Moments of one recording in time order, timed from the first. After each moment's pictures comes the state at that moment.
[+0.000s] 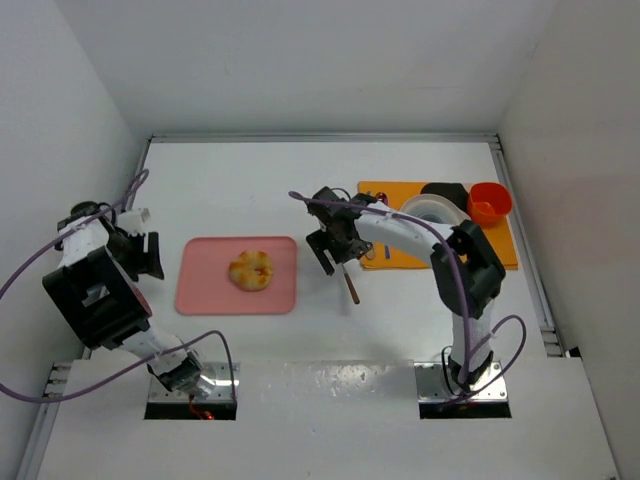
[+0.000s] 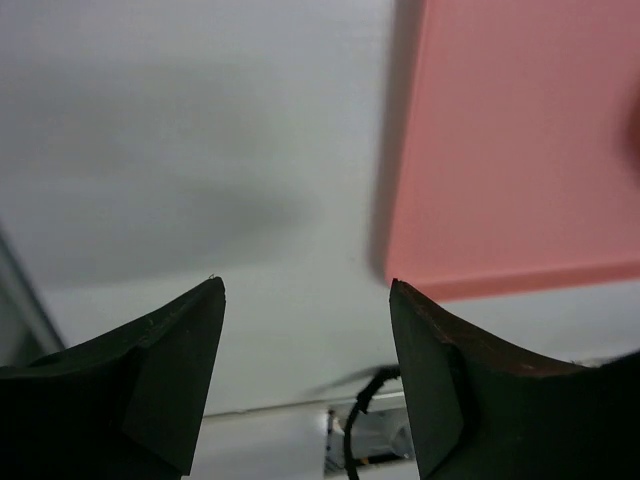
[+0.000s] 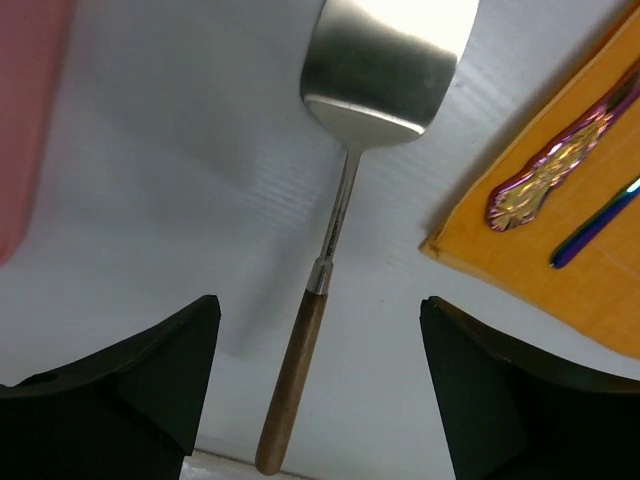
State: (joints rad) left arm 0.64 1.54 1.14 -0.91 0.26 0.54; right arm 0.75 1.88 1.41 -0.79 0.12 0.20
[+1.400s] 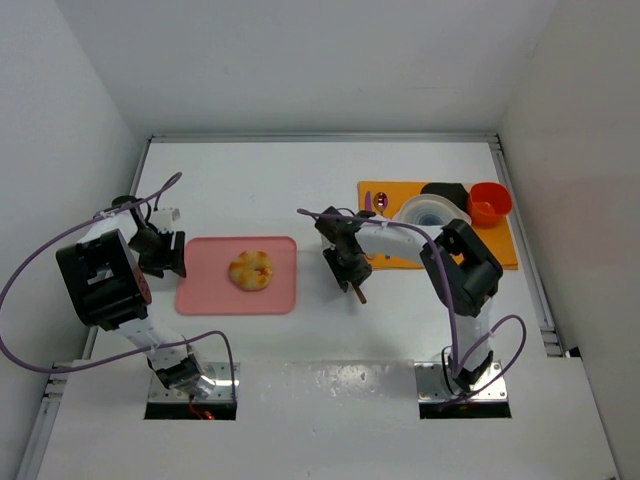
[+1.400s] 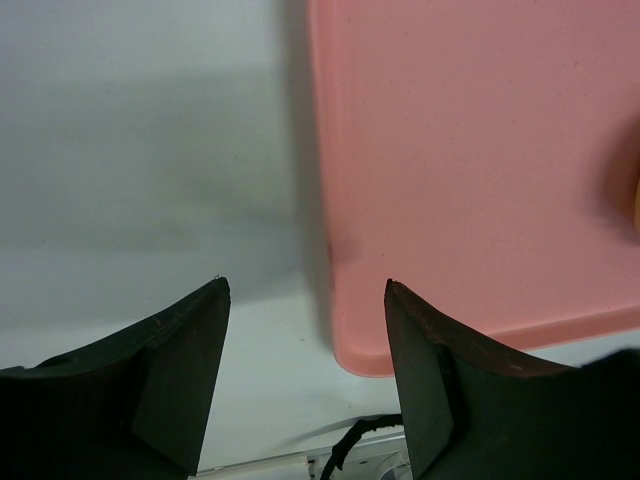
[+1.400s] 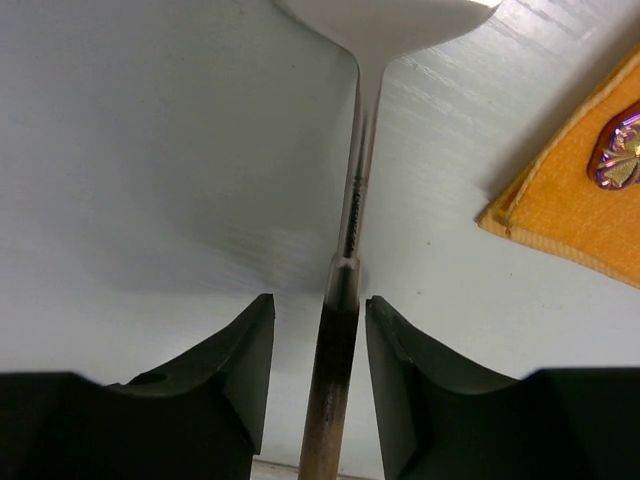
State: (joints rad) left arm 0.45 1.69 1.07 -0.81 0.23 0.44; right arm 0.75 1.96 1.26 -0.76 0.05 0.29
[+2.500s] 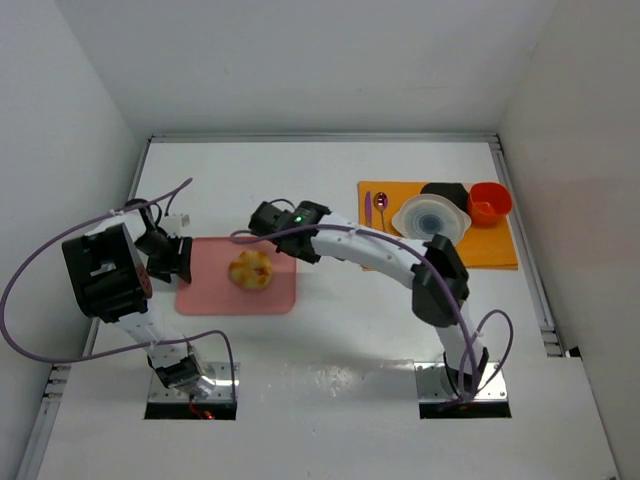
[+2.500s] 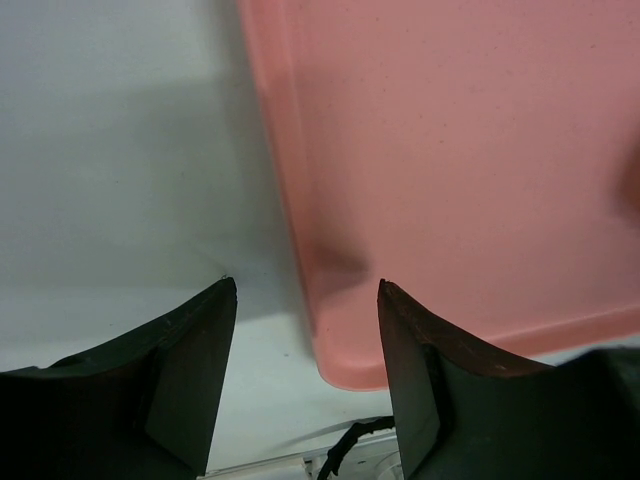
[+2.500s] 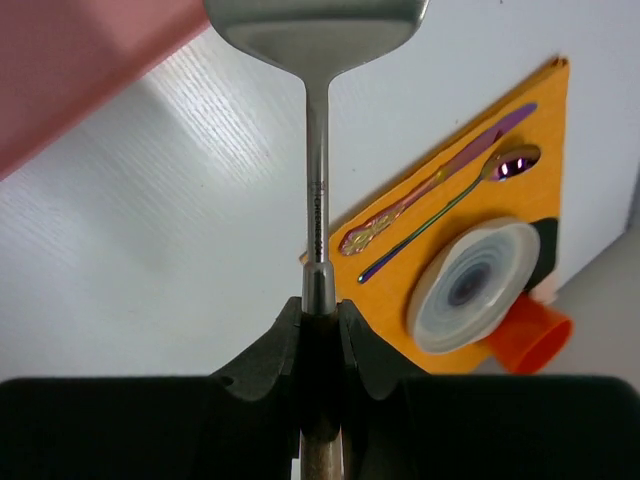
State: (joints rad) left arm 0.40 1.74 1.05 -0.80 0.20 0.44; right arm 1.00 2.00 1.76 -1.03 0.49 -0.15
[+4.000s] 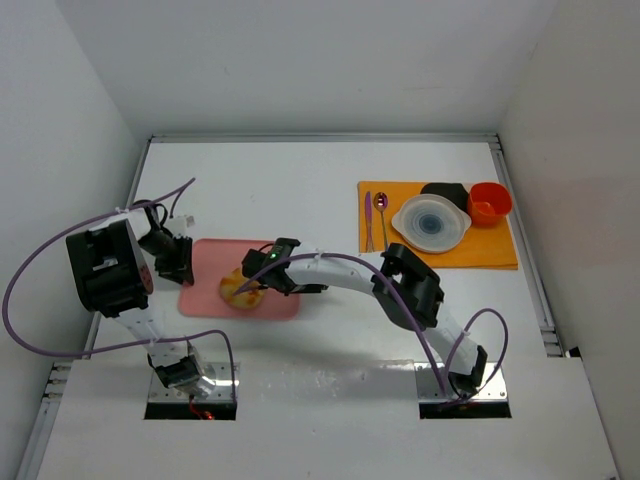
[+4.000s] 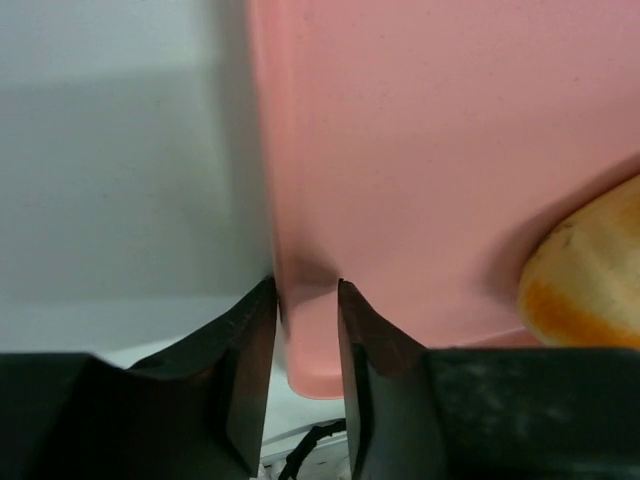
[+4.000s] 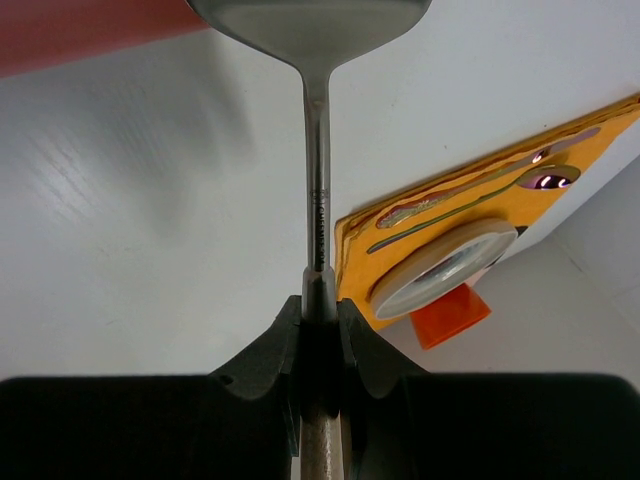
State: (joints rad) left arm 0.37 1.77 1.05 -0.81 0.24 0.36; right arm 1.14 2.21 1.75 -1.19 0.56 -0.35
